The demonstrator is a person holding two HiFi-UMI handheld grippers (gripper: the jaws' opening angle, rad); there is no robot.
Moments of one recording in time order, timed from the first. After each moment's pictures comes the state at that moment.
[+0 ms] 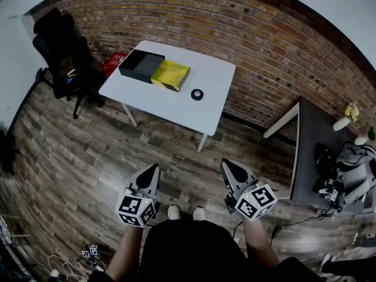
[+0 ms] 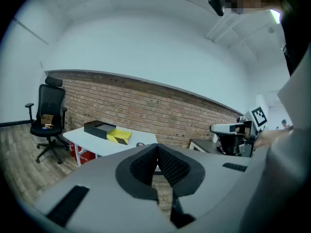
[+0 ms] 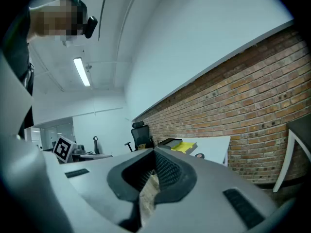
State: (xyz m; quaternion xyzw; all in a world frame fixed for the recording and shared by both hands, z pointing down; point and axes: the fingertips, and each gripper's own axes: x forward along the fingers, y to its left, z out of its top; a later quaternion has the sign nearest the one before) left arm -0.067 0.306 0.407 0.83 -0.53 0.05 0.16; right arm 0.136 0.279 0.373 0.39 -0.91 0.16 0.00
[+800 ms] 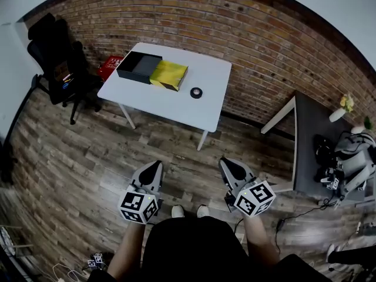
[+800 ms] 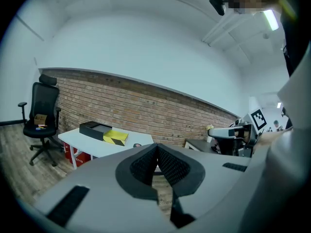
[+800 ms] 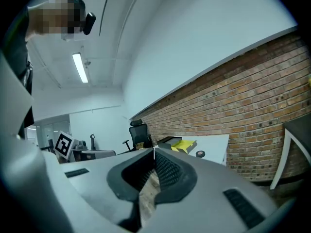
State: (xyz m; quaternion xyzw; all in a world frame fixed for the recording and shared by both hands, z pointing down) left arm -0.083 0.309 0.404 0.85 -0.51 0.04 0.16; right arm 0.107 0.297 0.380 0.41 -0.90 0.16 0.01
